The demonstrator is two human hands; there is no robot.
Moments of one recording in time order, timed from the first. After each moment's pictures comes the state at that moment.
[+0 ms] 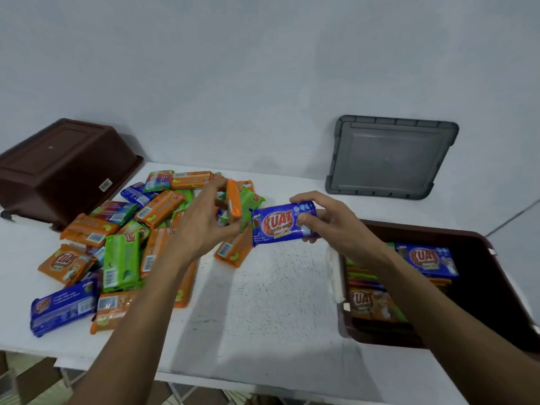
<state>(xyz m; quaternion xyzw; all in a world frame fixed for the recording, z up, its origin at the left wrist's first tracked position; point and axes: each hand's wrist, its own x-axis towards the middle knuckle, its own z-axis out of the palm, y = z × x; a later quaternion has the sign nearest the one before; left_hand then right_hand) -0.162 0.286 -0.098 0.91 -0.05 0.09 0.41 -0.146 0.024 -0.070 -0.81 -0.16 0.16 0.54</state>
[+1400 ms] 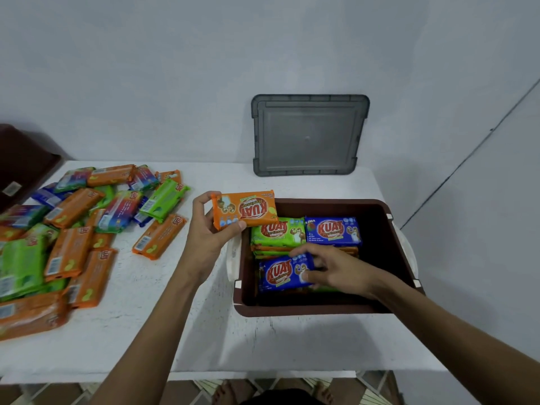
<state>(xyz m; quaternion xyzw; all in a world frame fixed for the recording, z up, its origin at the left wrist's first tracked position) -0.186 0.096 -0.128 0.67 0.05 0.01 0.74 -0.206 -0.158 -0.116 -0.79 -0.05 0.35 0.50</state>
